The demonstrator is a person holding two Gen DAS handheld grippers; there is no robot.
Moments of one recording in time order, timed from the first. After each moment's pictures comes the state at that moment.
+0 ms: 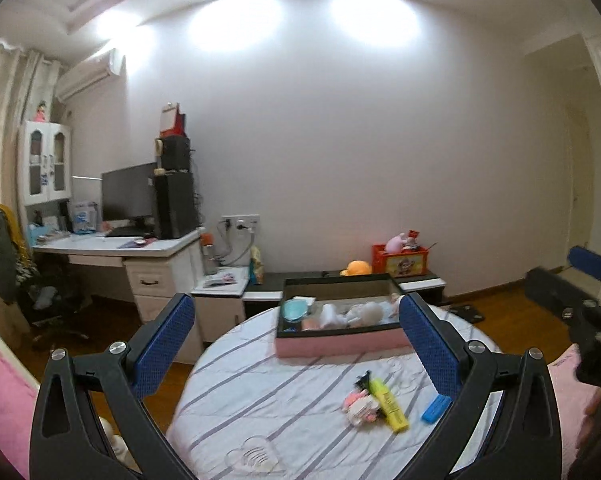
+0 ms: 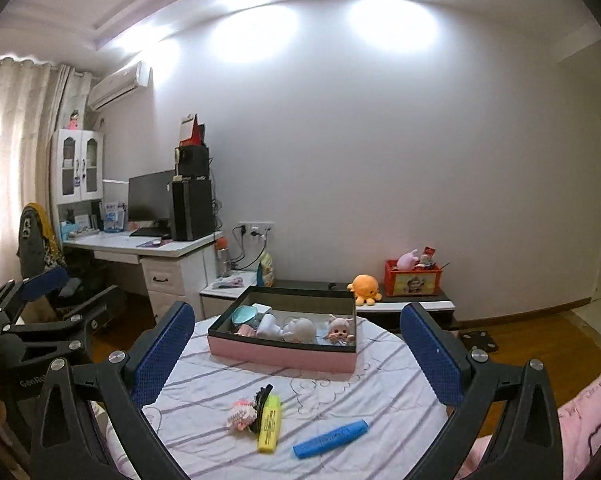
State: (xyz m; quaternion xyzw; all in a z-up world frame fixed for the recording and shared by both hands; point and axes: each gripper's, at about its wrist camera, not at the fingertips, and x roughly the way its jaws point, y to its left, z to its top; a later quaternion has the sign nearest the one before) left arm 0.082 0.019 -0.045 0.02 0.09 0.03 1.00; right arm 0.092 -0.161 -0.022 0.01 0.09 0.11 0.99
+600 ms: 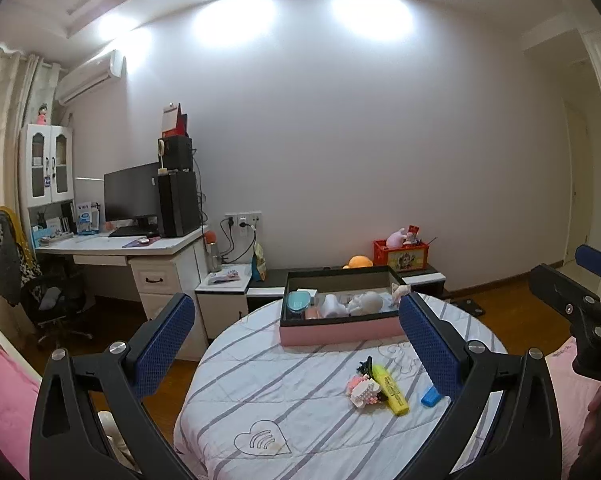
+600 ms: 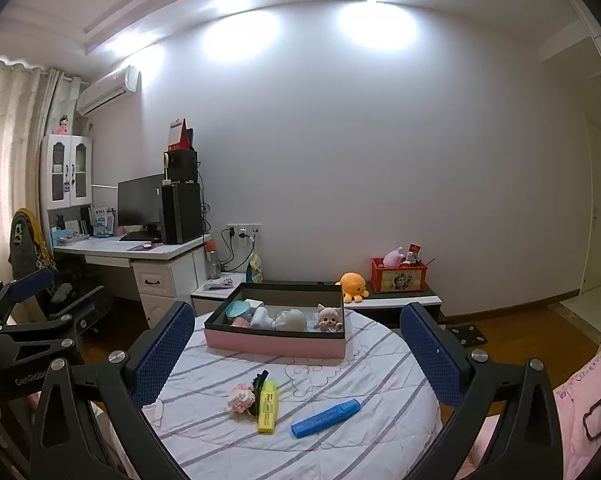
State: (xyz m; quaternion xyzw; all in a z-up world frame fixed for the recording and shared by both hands) left arm 0.060 0.020 -0.049 0.03 0.10 0.02 0.99; right arm 0.065 -0.165 -0.034 0.01 0.09 0.08 0.99
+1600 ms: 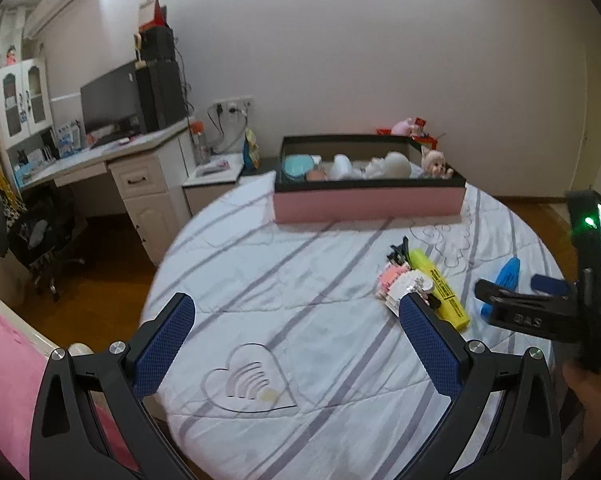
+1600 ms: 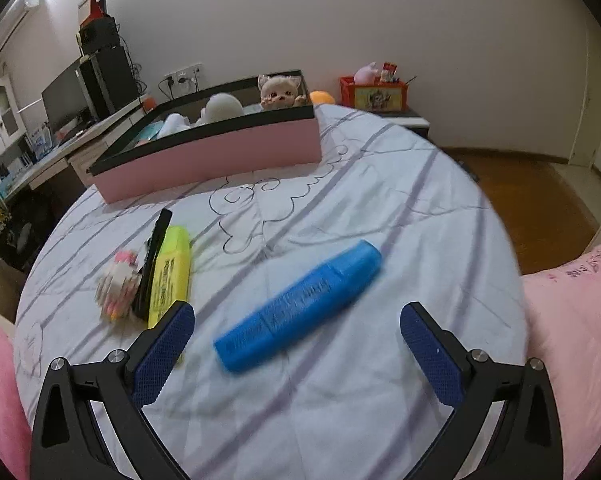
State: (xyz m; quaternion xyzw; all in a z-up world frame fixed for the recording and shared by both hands) left arm 0.161 0.035 -0.170 0.02 0.30 0.01 0.95; right arm 0.226 -0.178 -0.211 0.05 0.40 0.02 0.91
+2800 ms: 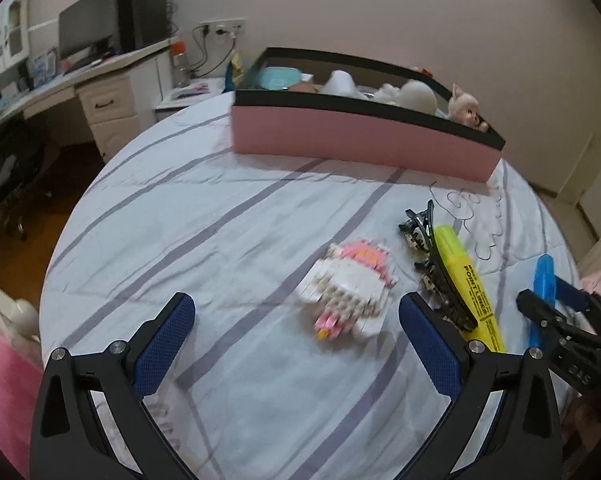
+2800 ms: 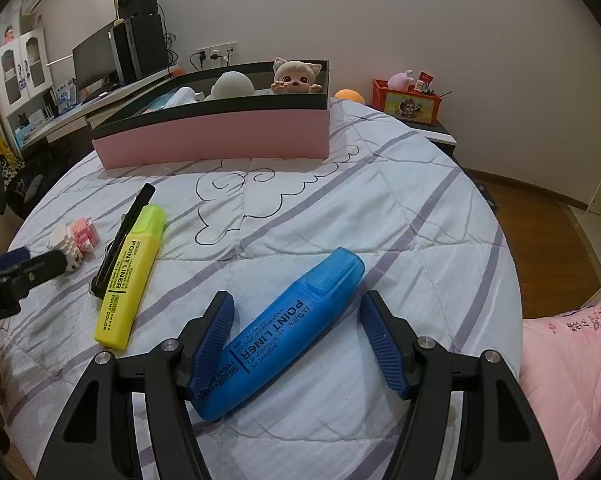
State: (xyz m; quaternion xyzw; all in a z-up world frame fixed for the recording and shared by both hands) left arm 0.249 0.026 -0.234 -0.03 0.42 -0.01 0.91; right arm 0.239 -0.194 -0.218 -0.01 0.40 0.08 0.91
